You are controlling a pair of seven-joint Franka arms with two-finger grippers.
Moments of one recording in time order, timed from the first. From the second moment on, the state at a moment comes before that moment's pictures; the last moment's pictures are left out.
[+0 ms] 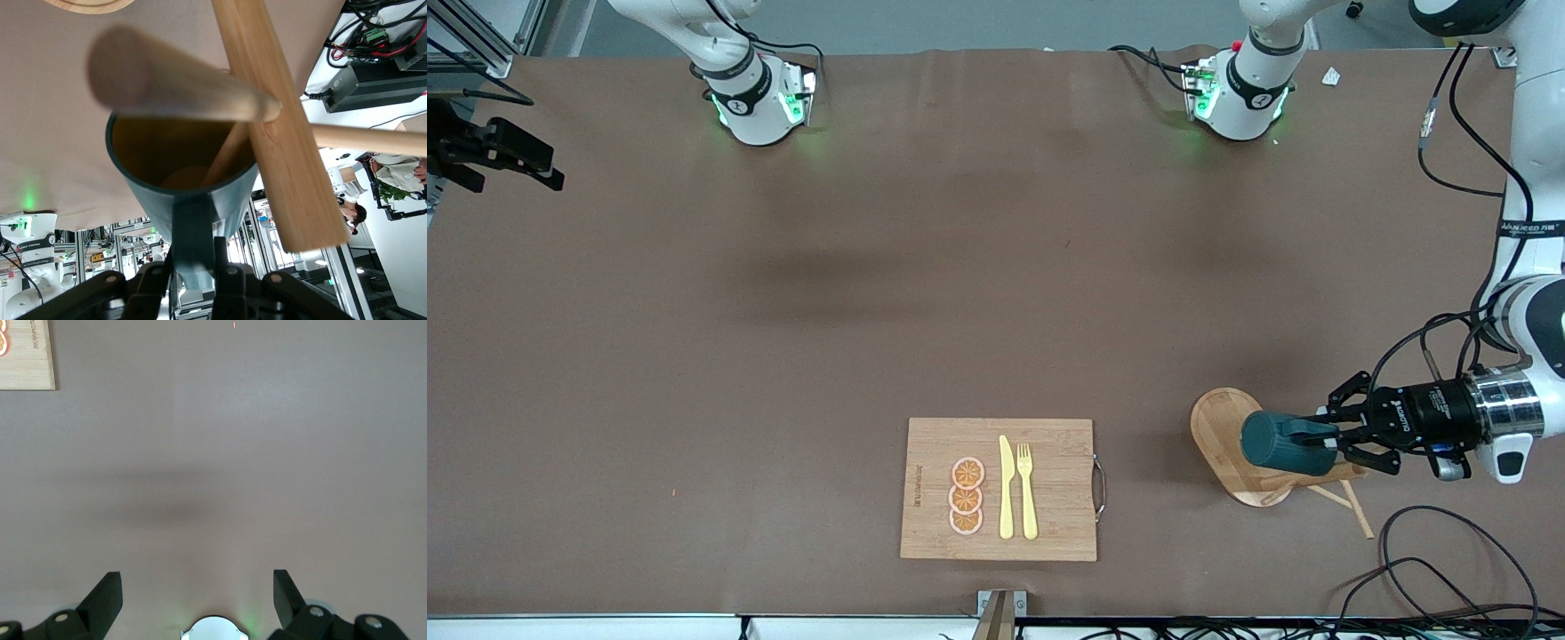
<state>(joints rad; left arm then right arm) 0.45 0.74 -0.45 -1.32 -0.88 1.83 -0.97 -0.01 -0.10 -0.02 -1.58 0.02 1.40 -0.03</state>
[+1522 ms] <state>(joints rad) 0.44 0.55 -0.48 -1.27 -0.64 1.77 -0.96 -0.01 -0.10 -0.02 -1.58 0.02 1.39 -0.03</state>
